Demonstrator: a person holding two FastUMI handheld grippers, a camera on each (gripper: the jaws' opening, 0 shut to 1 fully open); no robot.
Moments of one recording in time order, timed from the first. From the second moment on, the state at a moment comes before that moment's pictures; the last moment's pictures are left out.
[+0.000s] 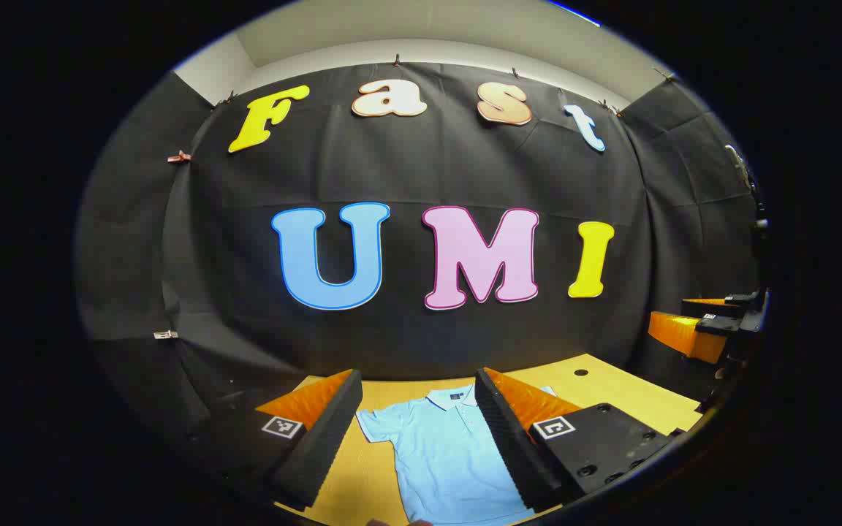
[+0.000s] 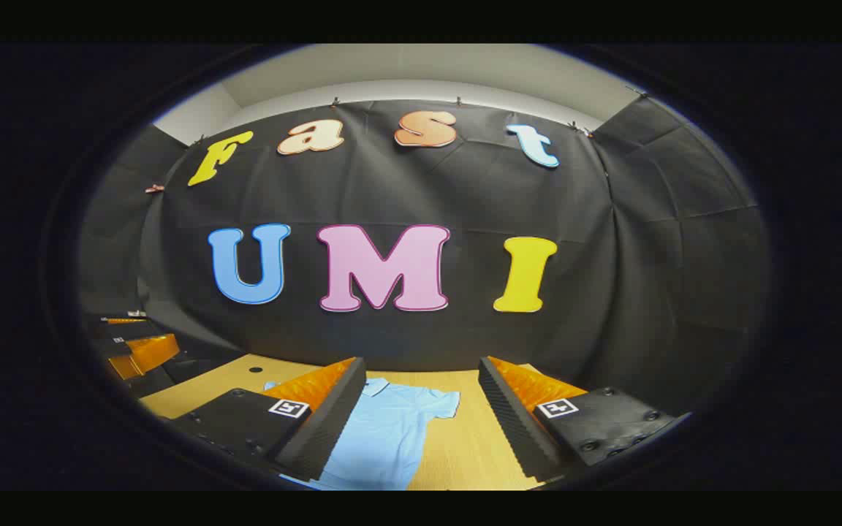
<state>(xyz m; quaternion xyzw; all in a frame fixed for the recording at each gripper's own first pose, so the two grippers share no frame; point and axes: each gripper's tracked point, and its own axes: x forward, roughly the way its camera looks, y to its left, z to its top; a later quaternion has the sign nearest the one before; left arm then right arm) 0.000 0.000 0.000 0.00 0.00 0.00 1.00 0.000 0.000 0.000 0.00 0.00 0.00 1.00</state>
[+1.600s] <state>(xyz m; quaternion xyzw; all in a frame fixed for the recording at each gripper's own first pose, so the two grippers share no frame) 0.060 0.031 -0.027 0.01 0.04 0.07 1.00 0.169 -0.051 -0.129 -0.07 0.15 0.00 0.99</state>
